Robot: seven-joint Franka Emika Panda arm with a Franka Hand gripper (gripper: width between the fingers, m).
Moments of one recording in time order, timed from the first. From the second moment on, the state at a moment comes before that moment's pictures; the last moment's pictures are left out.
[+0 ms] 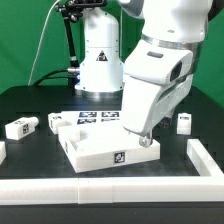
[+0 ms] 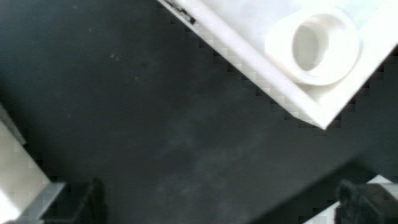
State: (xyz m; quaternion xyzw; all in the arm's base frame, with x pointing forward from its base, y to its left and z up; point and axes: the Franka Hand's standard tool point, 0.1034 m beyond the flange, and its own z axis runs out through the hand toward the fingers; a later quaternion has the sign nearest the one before) arm 0.588 0.074 0.066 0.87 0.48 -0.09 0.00
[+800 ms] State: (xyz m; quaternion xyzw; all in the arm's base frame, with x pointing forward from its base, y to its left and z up) arm 0.583 0.071 0.064 0.86 0.51 -0.07 0.01
